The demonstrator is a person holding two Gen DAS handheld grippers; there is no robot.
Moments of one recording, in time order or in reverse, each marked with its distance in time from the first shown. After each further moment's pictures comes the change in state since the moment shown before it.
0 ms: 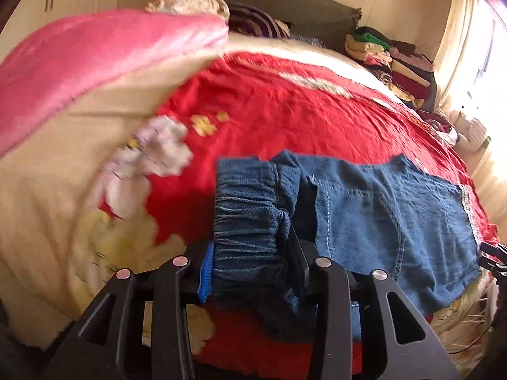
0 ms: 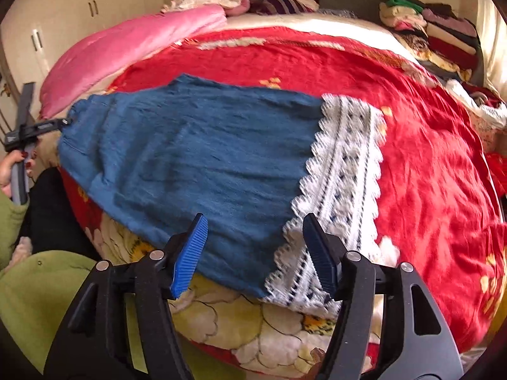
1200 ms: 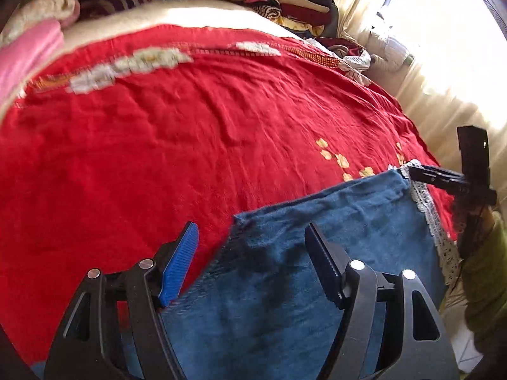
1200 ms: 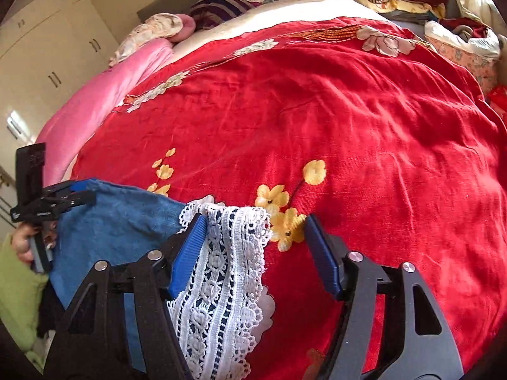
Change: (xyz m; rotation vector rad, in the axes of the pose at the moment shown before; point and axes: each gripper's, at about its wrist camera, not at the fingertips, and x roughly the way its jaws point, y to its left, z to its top) left arm 0.137 -0.194 0.079 0.334 0.256 -0.432; right arm 0.074 -0.141 0.088 0.298 -0.040 0.100
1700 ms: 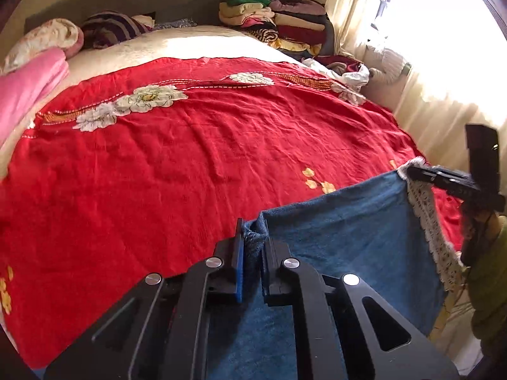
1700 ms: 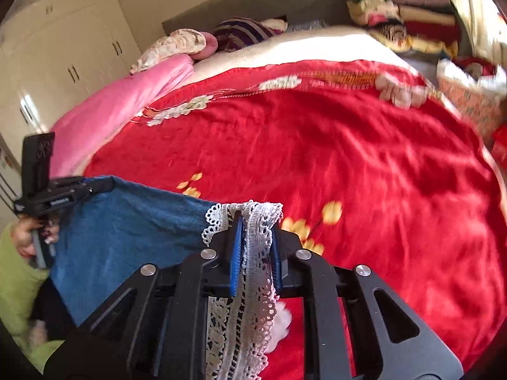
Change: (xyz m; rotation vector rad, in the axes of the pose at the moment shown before) left arm -0.016 -0.028 0.013 0.062 -0.114 0.079; right arm -0.025 0.025 0.011 -0.133 -0.124 -0.013
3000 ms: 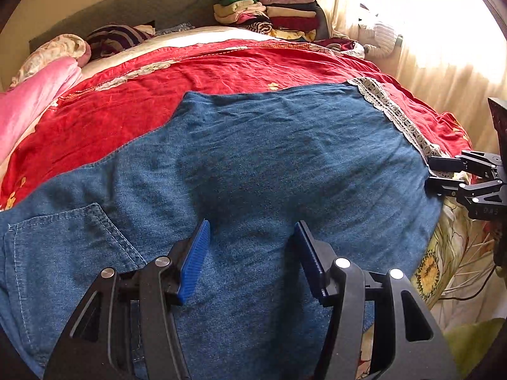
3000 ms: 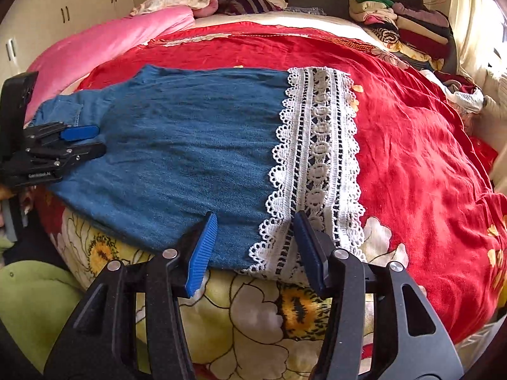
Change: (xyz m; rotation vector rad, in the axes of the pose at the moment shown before) left arm -0.044 -0.050 -0.134 0.089 -0.018 0.091; right arm -0.042 0.093 -0.128 -0.113 0.119 -0.182
